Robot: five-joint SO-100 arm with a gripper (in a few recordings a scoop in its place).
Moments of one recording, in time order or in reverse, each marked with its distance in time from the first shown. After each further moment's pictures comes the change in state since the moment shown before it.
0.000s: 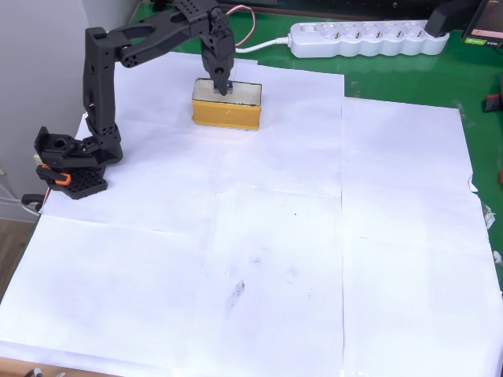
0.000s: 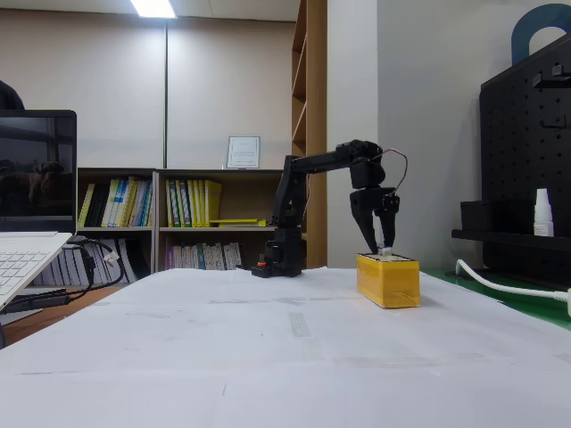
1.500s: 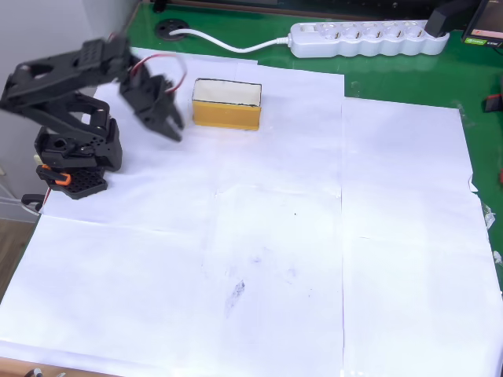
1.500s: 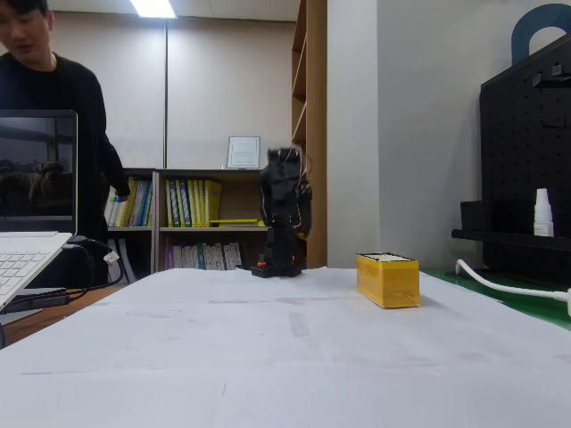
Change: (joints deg) arm 28.6 -93.6 -80.7 -3.2 -18.7
